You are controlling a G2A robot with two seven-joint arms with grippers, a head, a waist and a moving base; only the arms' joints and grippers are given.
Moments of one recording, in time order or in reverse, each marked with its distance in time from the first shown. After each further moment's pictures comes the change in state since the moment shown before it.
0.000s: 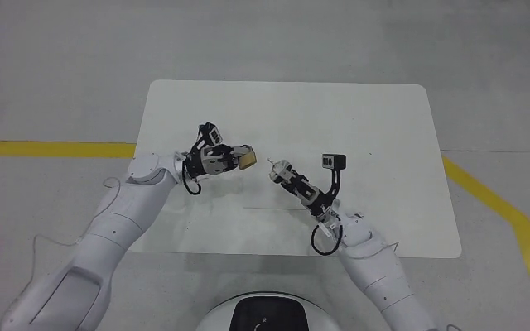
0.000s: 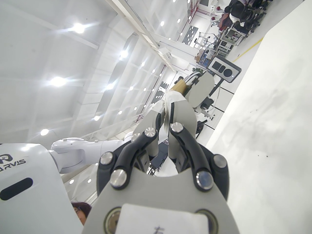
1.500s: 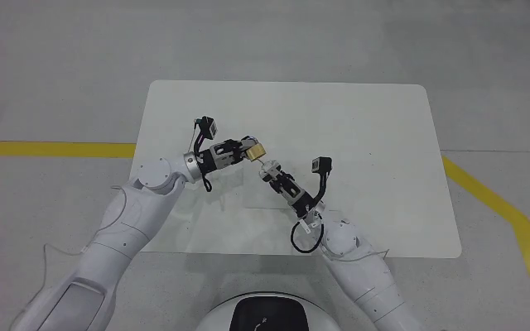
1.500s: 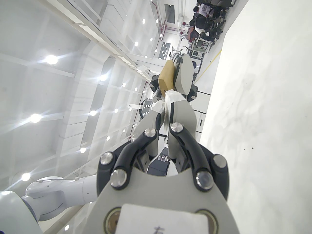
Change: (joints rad) left arm 0.093 -0.016 -0.083 -0.154 0.297 -0.075 0.314; right arm -0.039 -0.035 -0.058 -0.063 -0.132 0.245 -0.256
